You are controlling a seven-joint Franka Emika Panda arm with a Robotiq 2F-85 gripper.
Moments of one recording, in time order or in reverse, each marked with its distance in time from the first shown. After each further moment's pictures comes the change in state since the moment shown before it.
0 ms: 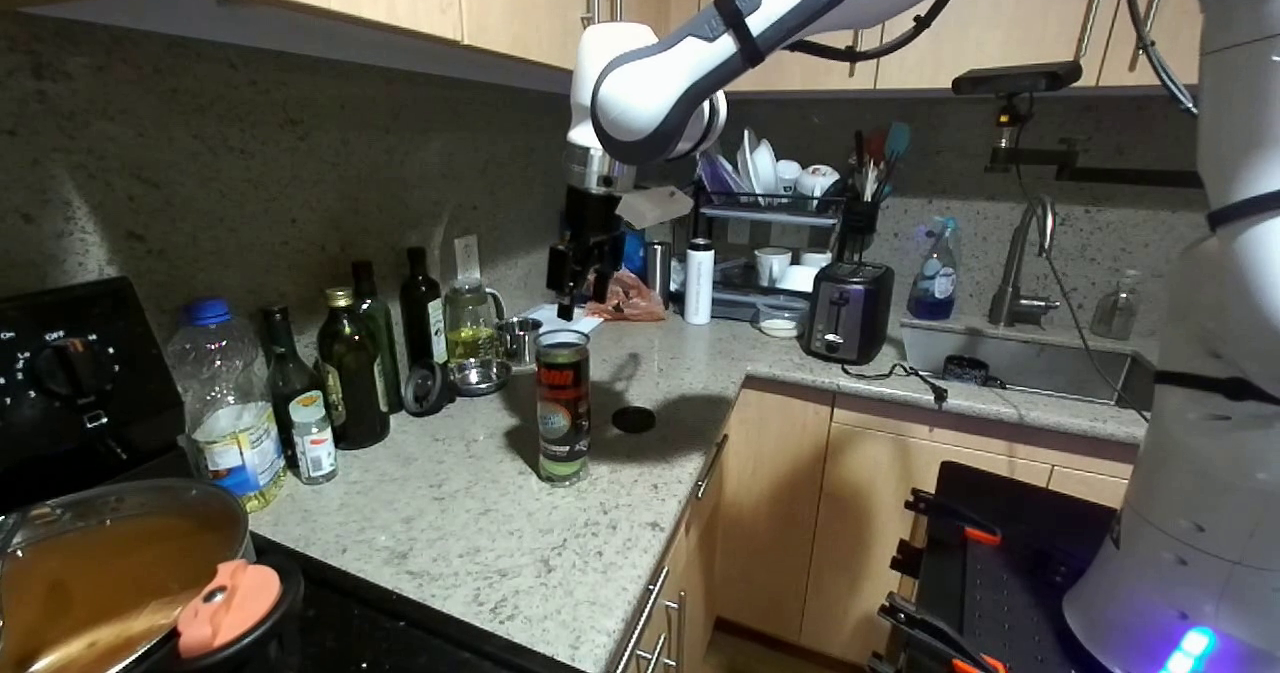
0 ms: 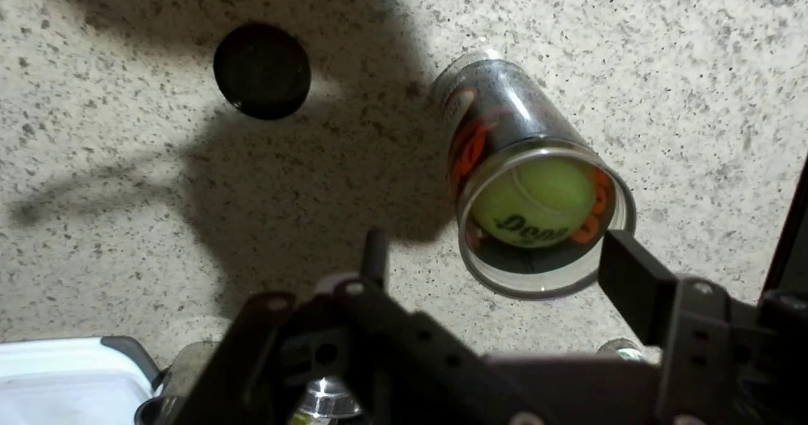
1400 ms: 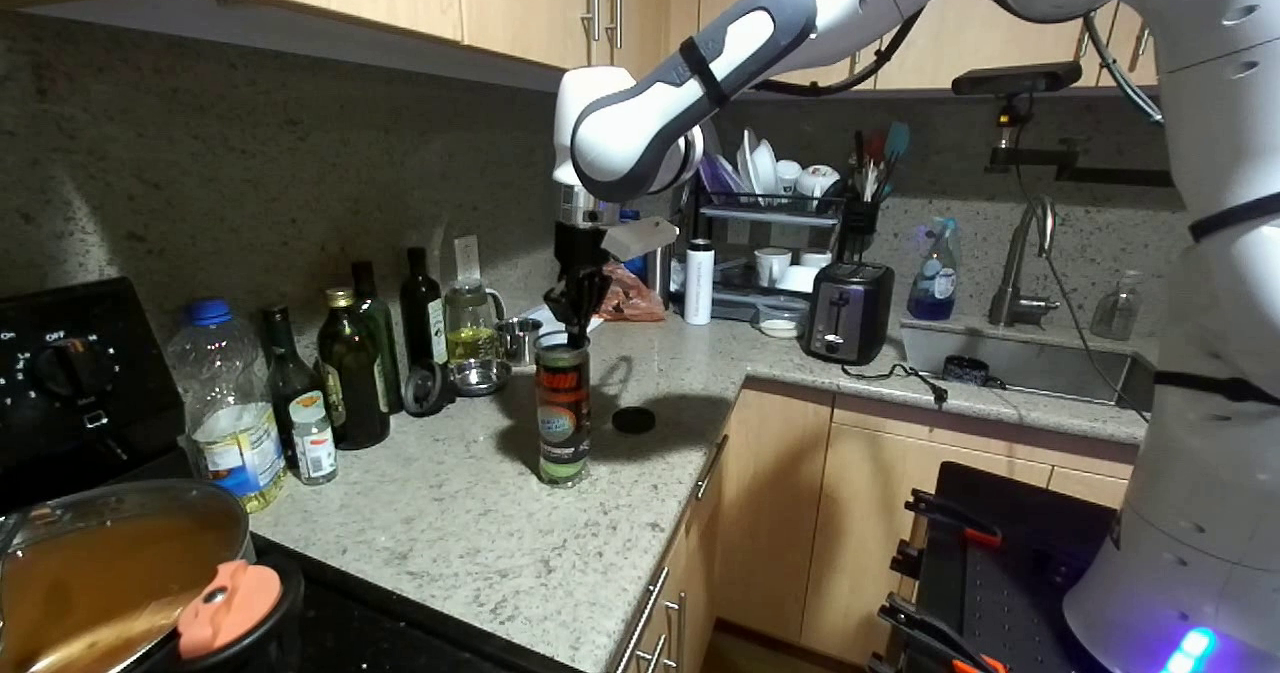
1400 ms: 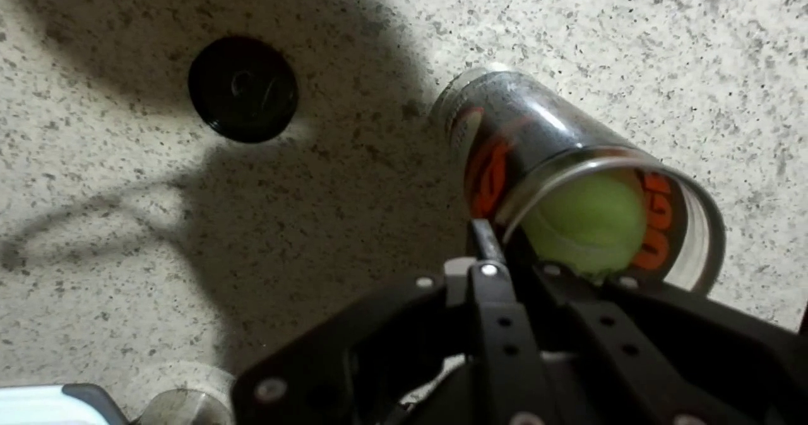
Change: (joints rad) arm -0.001 0.116 0.002 0.068 0.000 -0.011 0.000
